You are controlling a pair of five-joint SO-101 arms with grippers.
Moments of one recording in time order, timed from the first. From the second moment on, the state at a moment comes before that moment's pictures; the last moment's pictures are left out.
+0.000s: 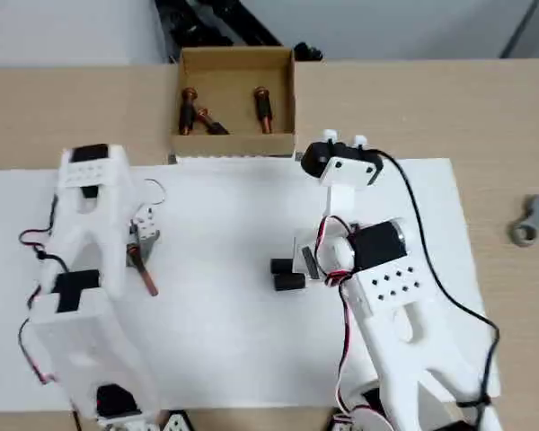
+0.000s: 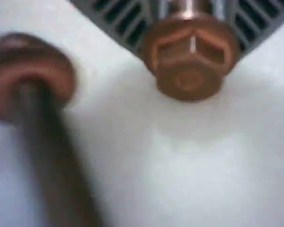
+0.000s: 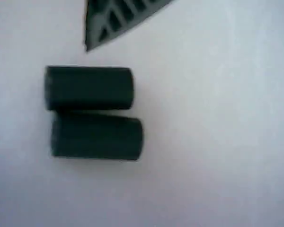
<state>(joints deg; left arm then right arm) -12.7 25.5 -2.9 94.2 30.5 -23.5 -32.1 30.3 80.3 -24.0</state>
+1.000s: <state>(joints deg) -12.9 13.7 -6.6 98.4 -2.9 -31.2 -32.2 34.3 78.9 -31.1</state>
